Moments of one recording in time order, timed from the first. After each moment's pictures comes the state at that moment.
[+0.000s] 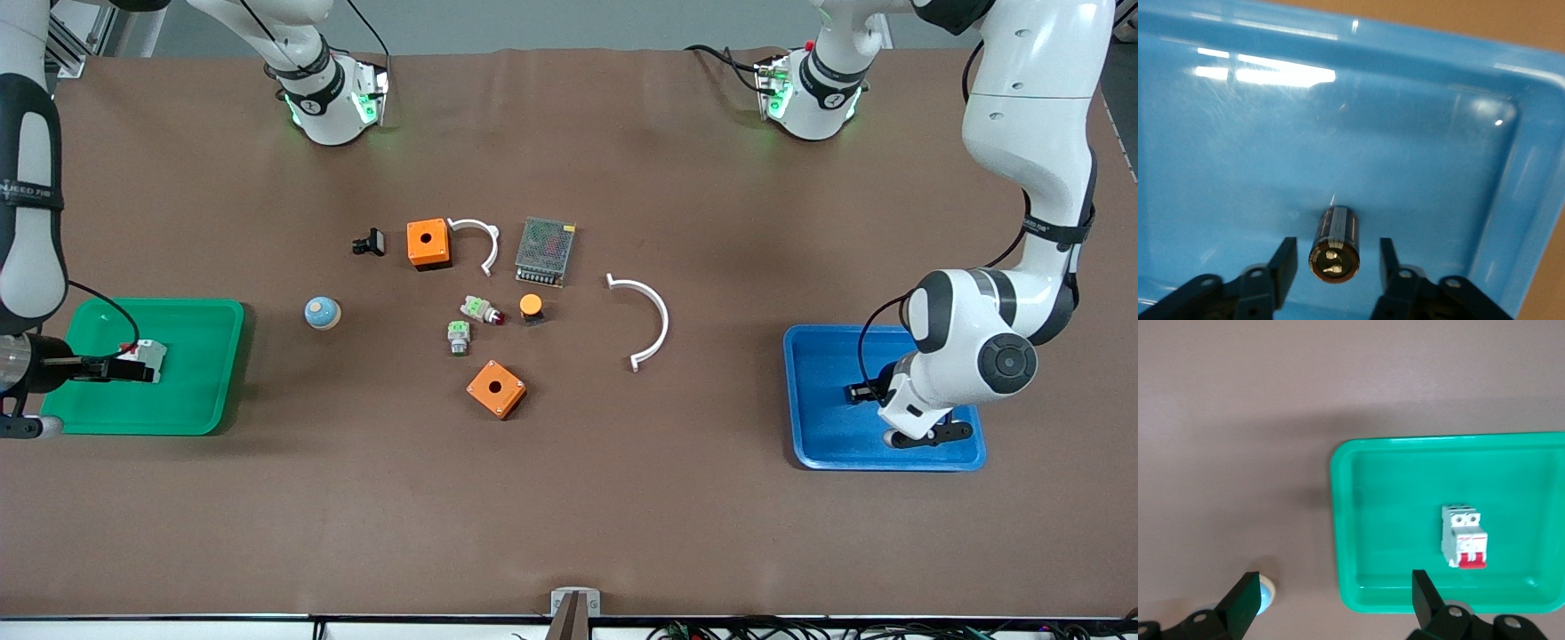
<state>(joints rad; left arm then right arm) 0.01 0.61 -0.04 -1.71 0.02 2.23 -0.18 -0.15 0.50 -0.08 -1.42 0.06 1.77 -0.17</state>
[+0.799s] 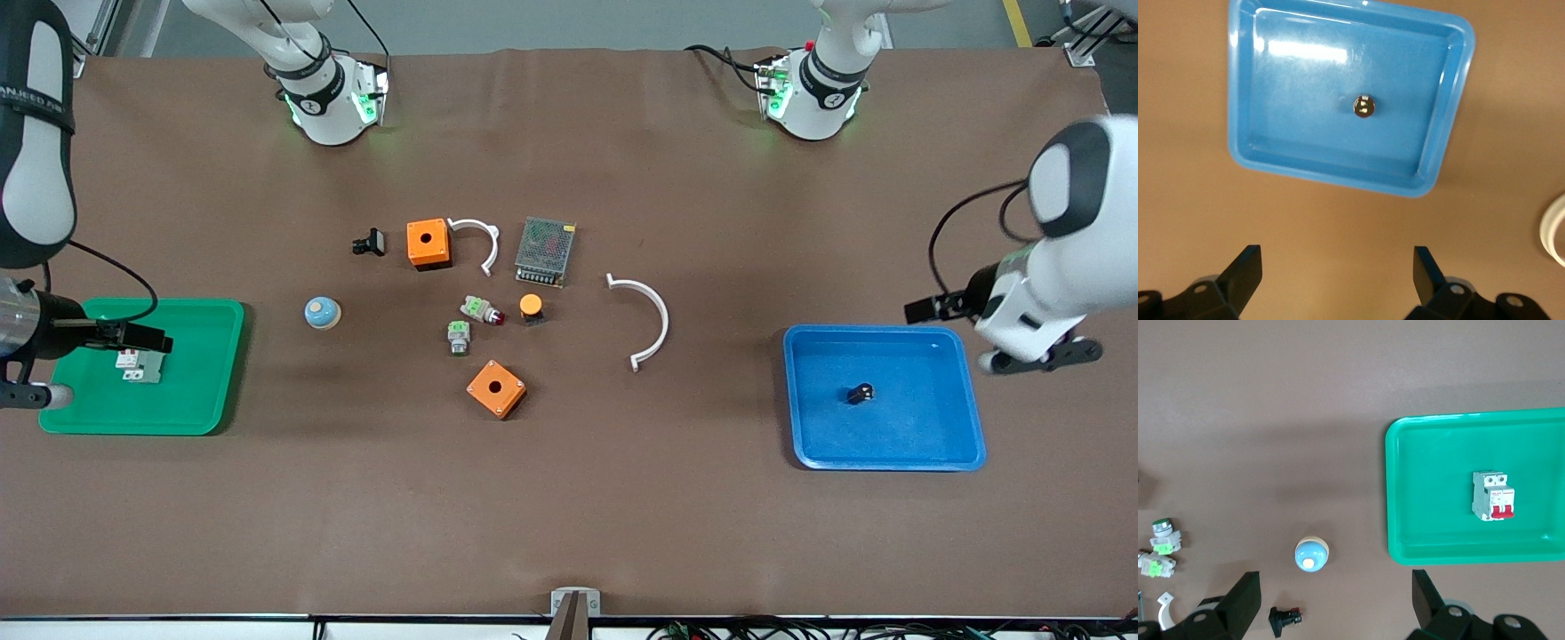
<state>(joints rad) 0.01 0.17 -0.04 -1.69 0.02 1.70 -0.18 -0.05 0.35 -0.08 -1.42 0.06 1.63 -0.06</state>
